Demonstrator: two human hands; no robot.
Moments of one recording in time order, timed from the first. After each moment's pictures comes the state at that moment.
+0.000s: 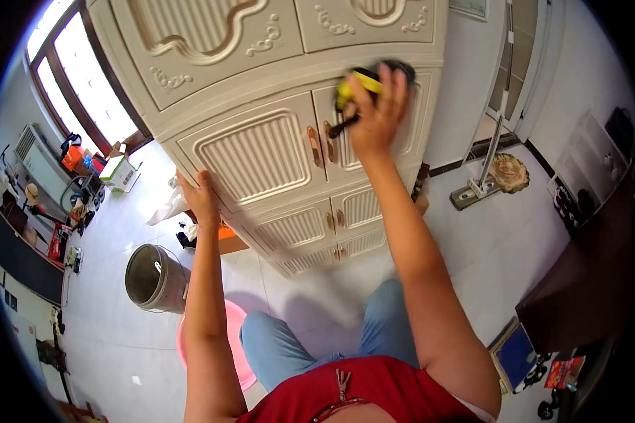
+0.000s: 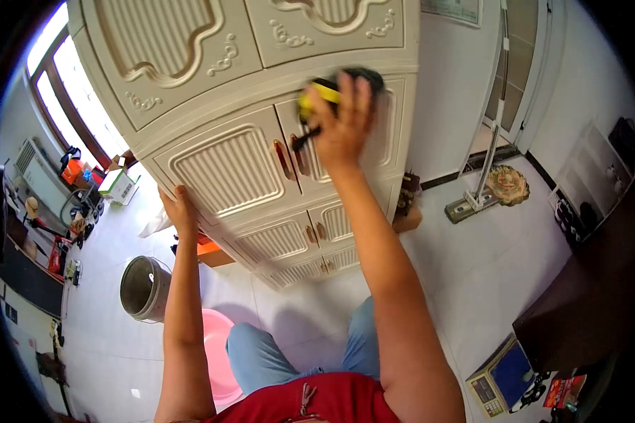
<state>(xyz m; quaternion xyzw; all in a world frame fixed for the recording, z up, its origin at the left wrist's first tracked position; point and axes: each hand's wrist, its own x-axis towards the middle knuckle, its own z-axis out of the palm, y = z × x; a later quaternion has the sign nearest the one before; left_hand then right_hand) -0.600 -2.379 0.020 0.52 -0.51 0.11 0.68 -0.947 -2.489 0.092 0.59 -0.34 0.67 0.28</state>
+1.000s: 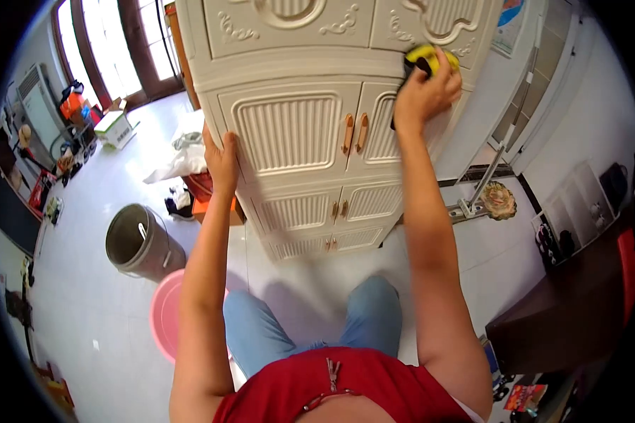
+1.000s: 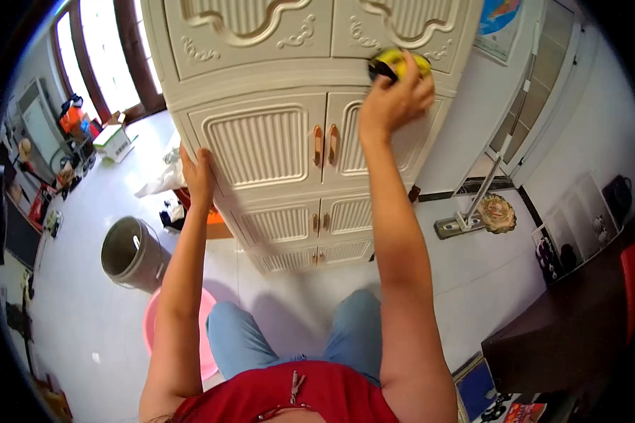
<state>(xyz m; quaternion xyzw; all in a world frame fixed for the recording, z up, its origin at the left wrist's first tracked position) -0.614 -2.379 0.019 0.47 -0.49 0.02 0.73 -0.935 -2.481 0.168 0.46 -0.44 0.75 0.19</state>
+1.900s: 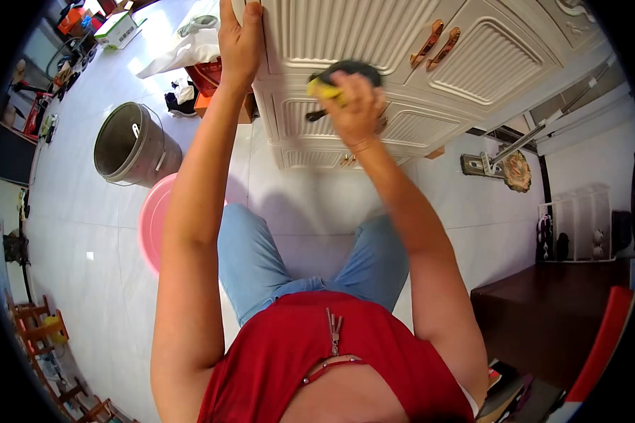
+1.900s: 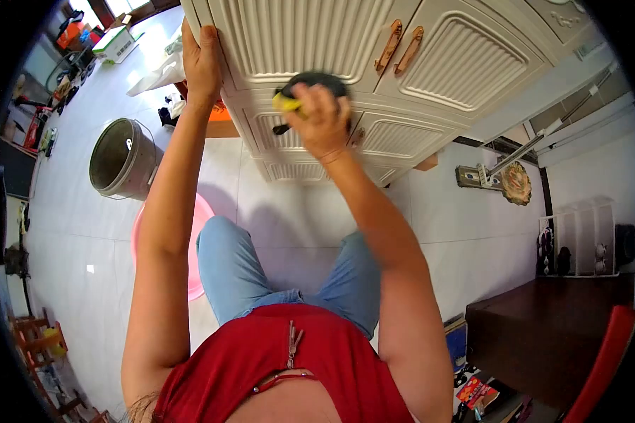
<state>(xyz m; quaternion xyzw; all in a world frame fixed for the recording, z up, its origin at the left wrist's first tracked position) -0.615 -2.377 0.027 0.42 -0.56 0.06 0.71 -0.832 -2.411 -0.091 0.80 -0.20 0.49 0.29</state>
